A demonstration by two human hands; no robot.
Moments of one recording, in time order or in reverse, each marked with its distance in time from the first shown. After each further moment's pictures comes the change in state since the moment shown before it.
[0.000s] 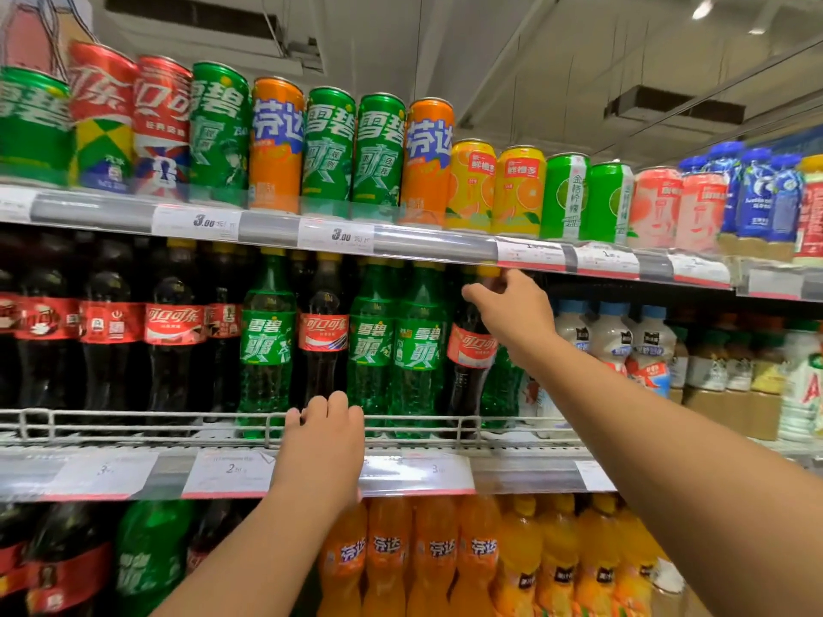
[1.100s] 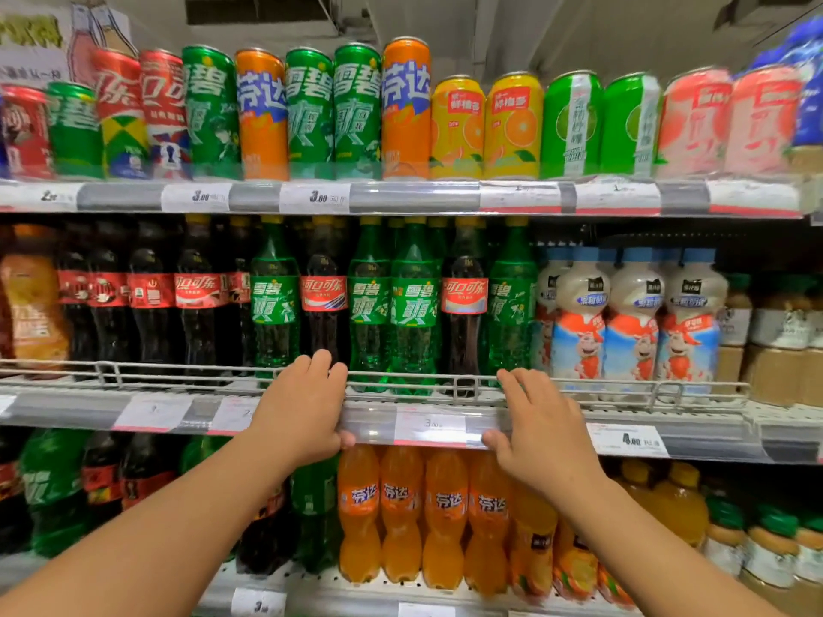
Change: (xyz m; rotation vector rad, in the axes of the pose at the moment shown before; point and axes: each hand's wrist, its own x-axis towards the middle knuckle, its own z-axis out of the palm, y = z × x) left_hand -0.009 0.000 -0.012 0.083 -0.031 -0.015; right_hand -0.124 0.137 0.000 -0.594 -0.336 -0.372
